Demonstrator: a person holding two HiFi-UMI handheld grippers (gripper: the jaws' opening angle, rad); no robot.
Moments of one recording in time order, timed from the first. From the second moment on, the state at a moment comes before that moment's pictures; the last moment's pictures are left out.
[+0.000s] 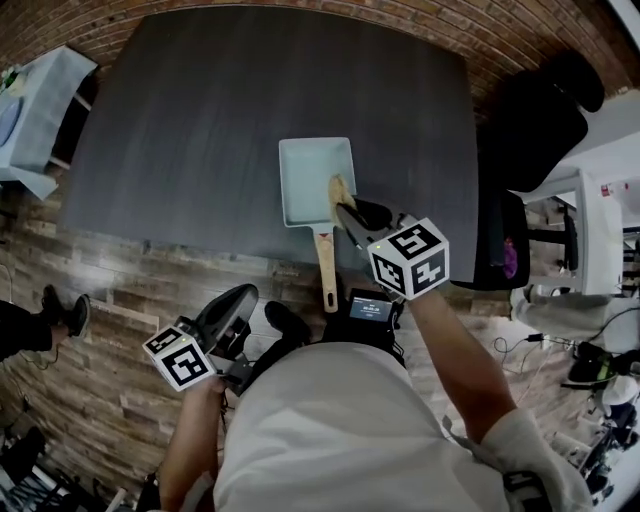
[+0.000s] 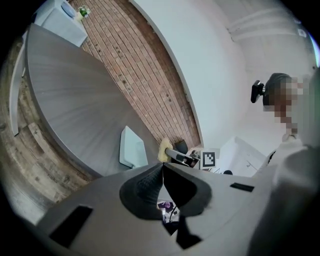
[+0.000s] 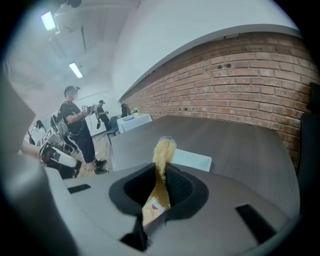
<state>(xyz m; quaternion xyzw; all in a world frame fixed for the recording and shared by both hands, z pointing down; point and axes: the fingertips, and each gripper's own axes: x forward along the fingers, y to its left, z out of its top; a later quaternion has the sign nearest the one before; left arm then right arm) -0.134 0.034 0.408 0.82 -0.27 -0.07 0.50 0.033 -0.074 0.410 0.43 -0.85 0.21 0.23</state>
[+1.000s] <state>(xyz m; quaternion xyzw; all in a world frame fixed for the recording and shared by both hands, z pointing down) -0.107 0.061 0.305 0.87 -0.27 -0.13 0.39 0.076 0.027 0.320 0.44 -0.86 0.25 0.07</state>
